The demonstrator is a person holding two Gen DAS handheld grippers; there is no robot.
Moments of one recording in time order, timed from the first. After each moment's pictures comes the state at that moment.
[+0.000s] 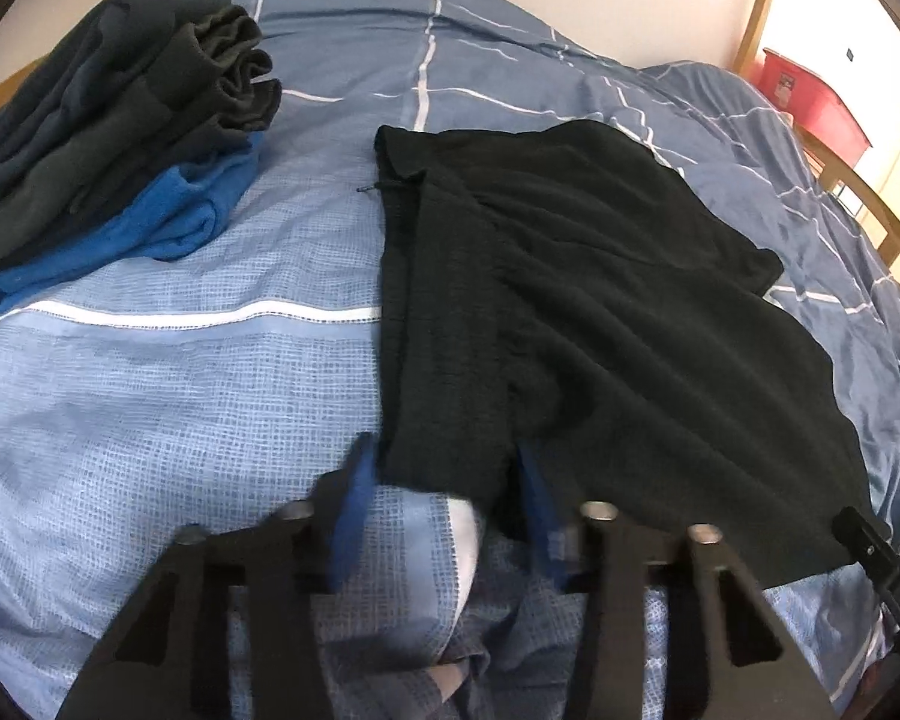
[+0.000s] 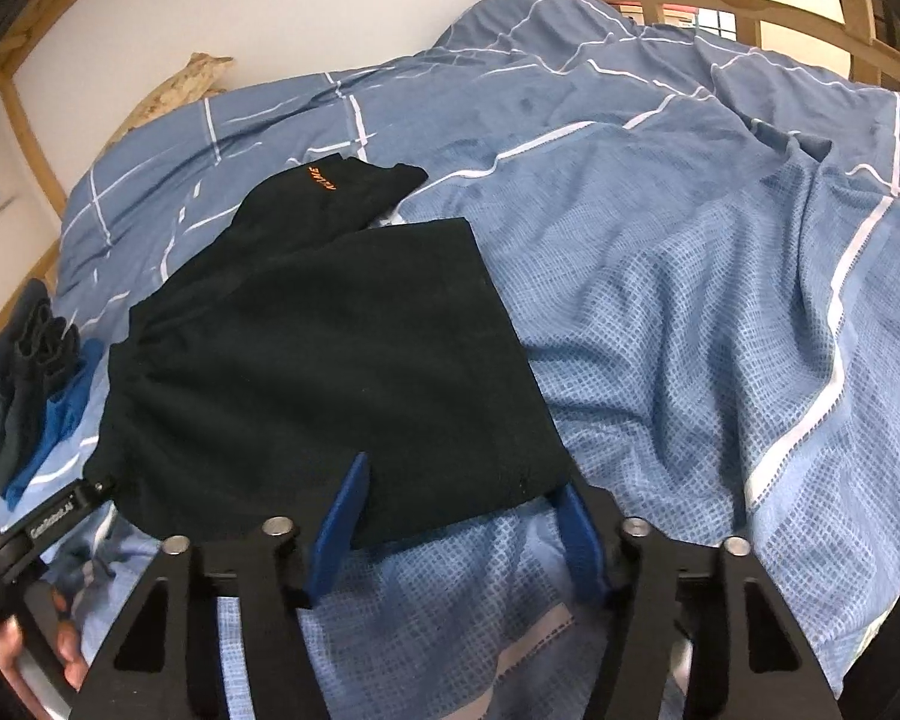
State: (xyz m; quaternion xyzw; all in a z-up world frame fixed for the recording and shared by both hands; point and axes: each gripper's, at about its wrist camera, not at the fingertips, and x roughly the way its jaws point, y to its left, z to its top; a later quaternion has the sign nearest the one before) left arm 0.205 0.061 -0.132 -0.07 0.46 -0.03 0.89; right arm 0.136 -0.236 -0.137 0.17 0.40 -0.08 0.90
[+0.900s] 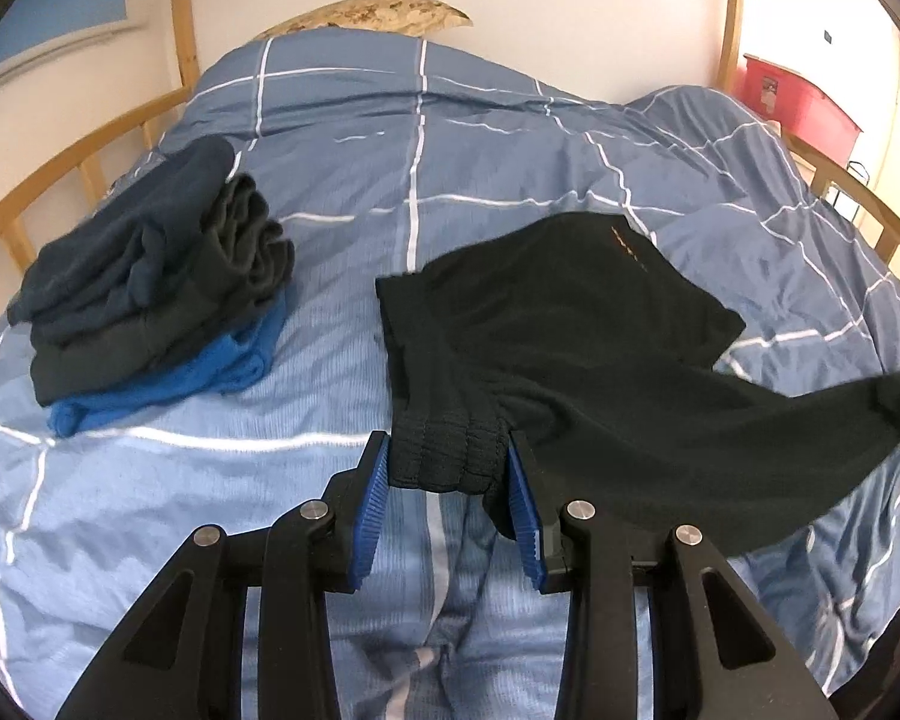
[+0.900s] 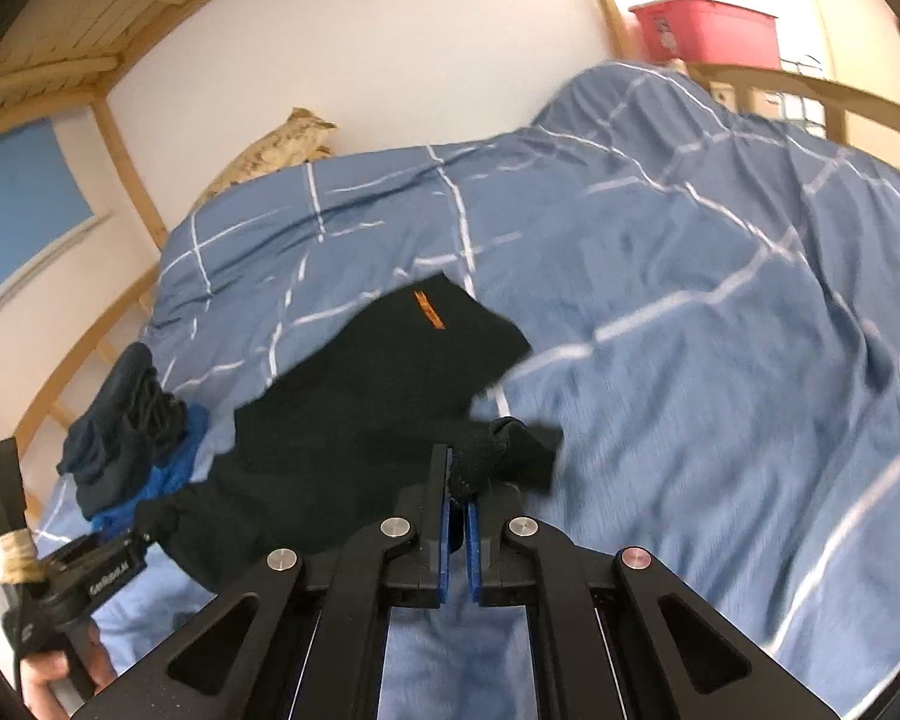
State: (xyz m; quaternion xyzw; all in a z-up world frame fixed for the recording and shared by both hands) left arm 0.206 0.039 -0.036 0.00 0.41 0.00 0.91; right arm 0.180 -0.259 -0.037 0.16 0.32 0.03 0.93
